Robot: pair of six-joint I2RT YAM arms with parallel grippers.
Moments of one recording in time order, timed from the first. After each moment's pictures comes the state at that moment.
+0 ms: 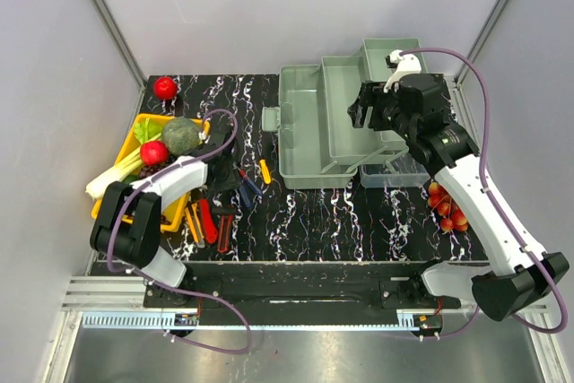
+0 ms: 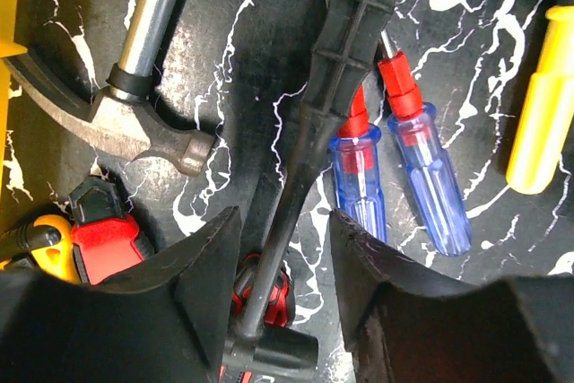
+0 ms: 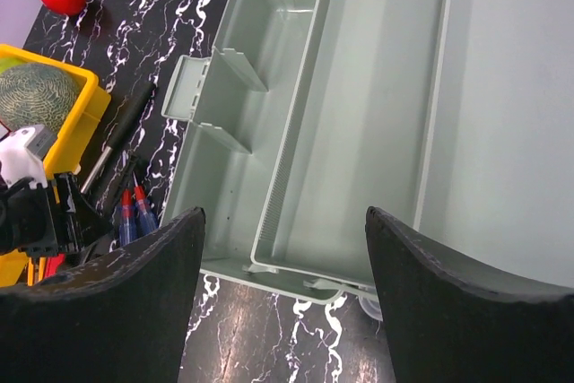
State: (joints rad) left arm -0.34 1.53 0.91 -0.53 -0.17 -0.58; right arm 0.42 1.25 1.42 -0.54 0.06 0.28
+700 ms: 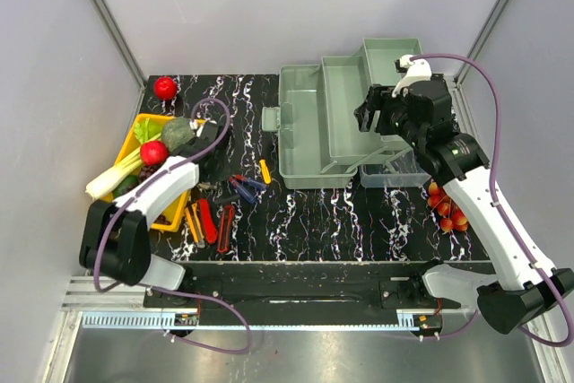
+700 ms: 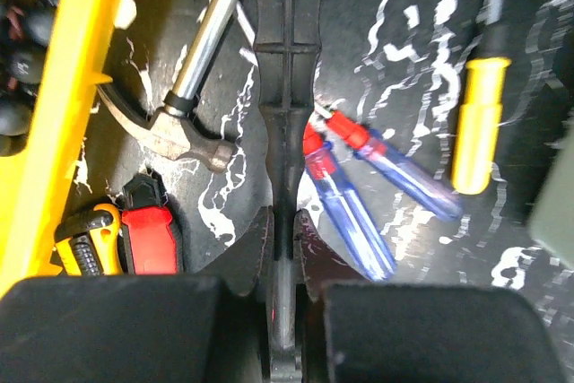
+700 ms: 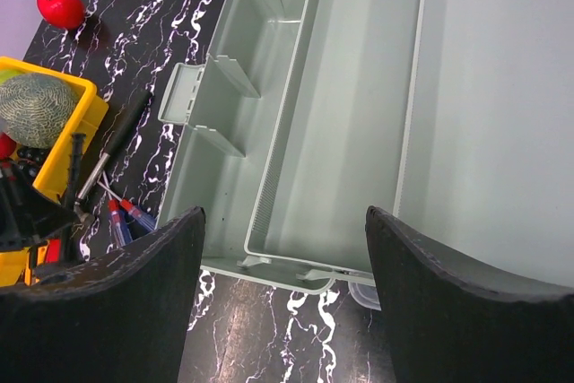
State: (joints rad) left arm -0.34 1.46 0.94 -0.57 -0.24 -0.58; right arm 0.42 1.16 1.37 -0.55 0.09 0.28
